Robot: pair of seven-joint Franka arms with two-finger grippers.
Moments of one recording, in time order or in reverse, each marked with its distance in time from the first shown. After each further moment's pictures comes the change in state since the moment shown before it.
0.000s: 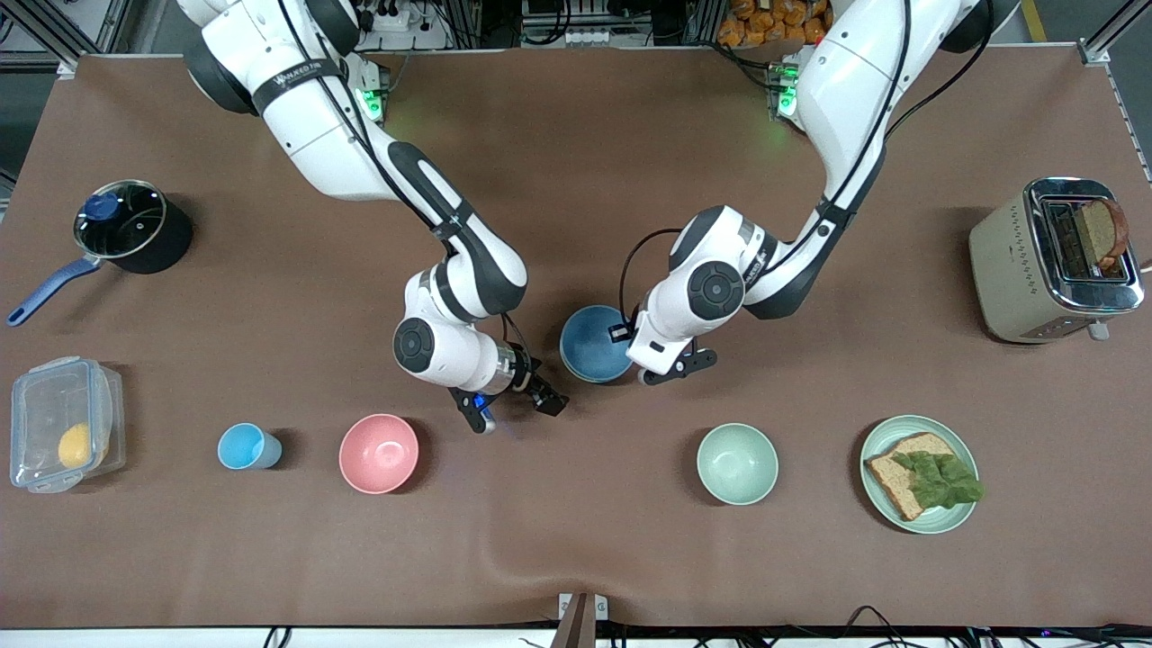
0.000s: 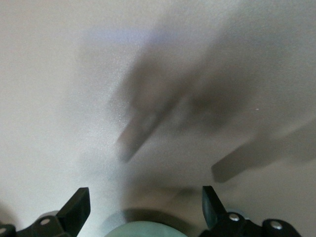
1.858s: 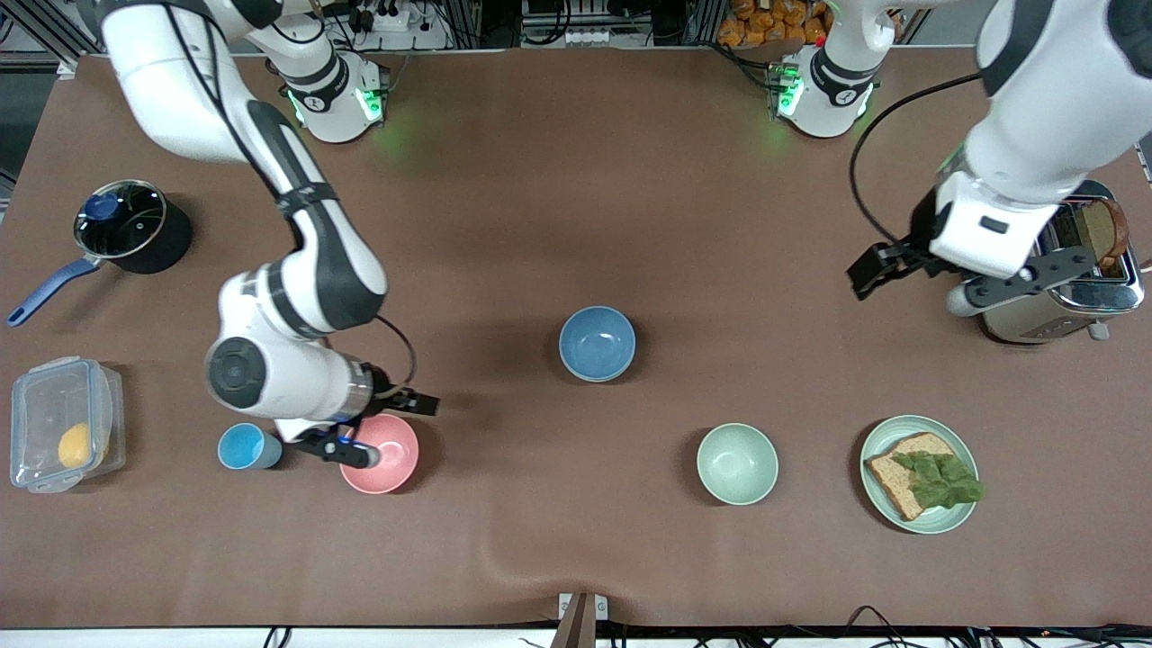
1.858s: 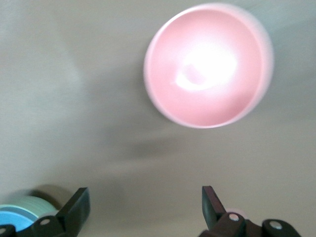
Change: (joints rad) left arm 0.322 -0.586 0.081 0.097 0.147 -0.588 0.318; right arm -0.285 -0.249 -0.011 0.070 -0.368 -0.537 -0.617
